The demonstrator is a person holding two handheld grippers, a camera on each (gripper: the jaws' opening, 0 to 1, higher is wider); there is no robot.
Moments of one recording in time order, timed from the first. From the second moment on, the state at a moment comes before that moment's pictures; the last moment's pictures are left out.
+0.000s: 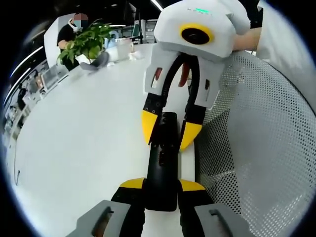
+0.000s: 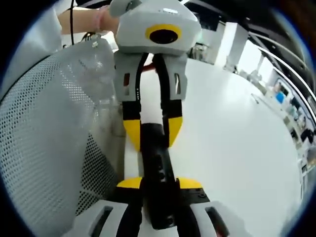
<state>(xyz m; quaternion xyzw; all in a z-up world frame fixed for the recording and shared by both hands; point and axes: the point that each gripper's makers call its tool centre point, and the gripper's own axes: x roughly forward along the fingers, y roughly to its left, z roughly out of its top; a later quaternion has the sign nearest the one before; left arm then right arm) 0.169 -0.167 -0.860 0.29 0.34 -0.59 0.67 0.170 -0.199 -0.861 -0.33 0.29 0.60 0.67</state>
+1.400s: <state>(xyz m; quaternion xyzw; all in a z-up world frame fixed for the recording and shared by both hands) 0.172 -0.169 -0.859 0.26 0.33 -0.57 0.71 0.170 -0.203 -0.862 -0.33 0.31 0.59 0.67</state>
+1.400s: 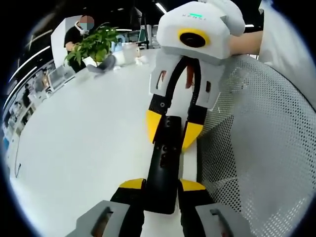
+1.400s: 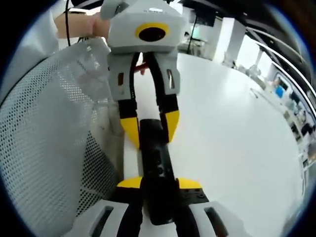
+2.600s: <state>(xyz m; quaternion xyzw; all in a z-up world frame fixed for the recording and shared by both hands) 0.217 -0.107 -0.765 0.15 0.23 -0.40 0.87 0.175 -0.199 -0.862 -0.30 0.31 0.58 0.69</state>
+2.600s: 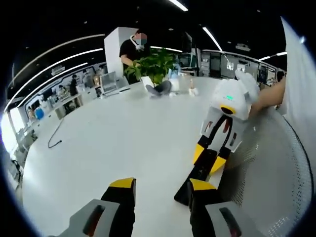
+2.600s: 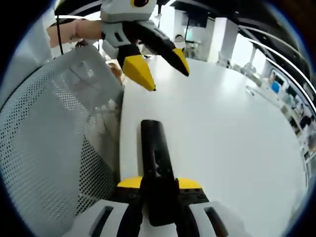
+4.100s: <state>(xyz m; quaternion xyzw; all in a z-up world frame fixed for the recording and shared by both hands) 0.232 -0.033 -0.685 0.00 0.03 -0.19 0.98 0.177 -0.197 -0.862 -0.28 0.32 0.58 0.70</state>
